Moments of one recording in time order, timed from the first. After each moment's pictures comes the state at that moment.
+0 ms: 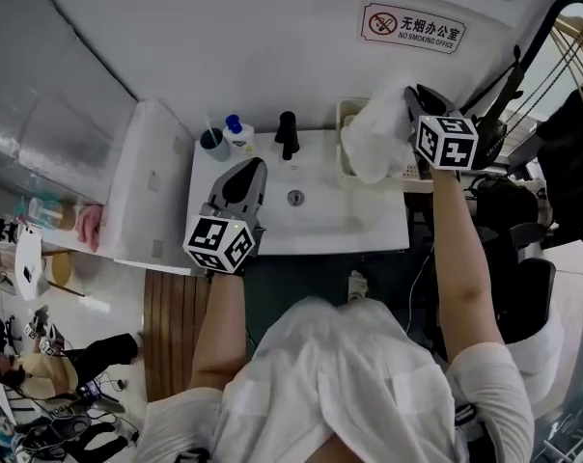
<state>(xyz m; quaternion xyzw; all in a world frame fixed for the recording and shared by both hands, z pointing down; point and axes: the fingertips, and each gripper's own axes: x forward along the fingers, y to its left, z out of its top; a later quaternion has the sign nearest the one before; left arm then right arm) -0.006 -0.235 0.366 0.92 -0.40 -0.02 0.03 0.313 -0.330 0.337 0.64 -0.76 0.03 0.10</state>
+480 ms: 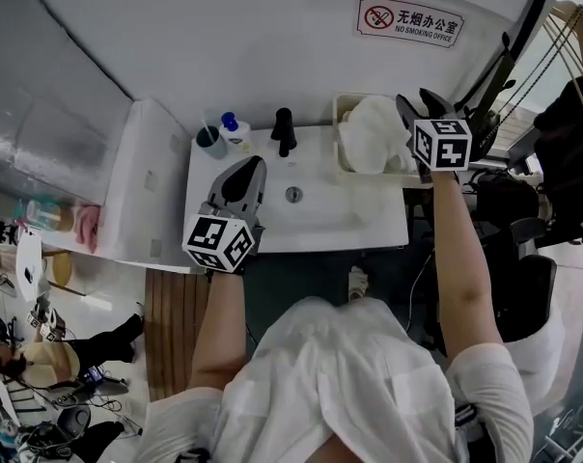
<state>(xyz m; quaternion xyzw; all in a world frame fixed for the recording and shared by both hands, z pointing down) 0.002 -0.234 0.370 0.92 -0.39 -0.01 0.04 0.320 -0.324 0.372 0.63 -0.76 0.05 0.14</state>
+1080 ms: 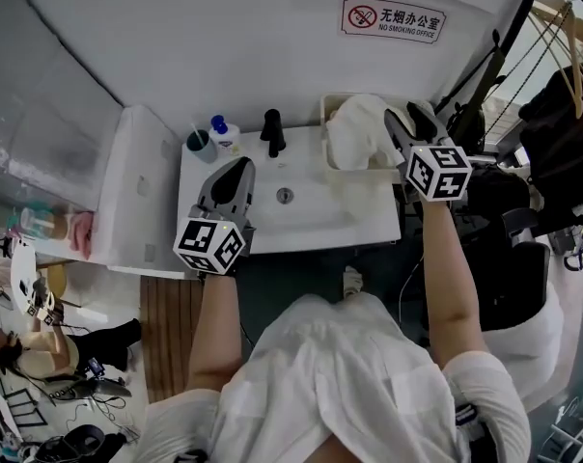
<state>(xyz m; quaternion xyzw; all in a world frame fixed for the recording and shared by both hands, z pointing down) -0.004 -0.226 0.363 0.92 -0.39 -0.03 0.03 0.297 -0.262 0.353 0.62 -0.78 0.03 0.04</state>
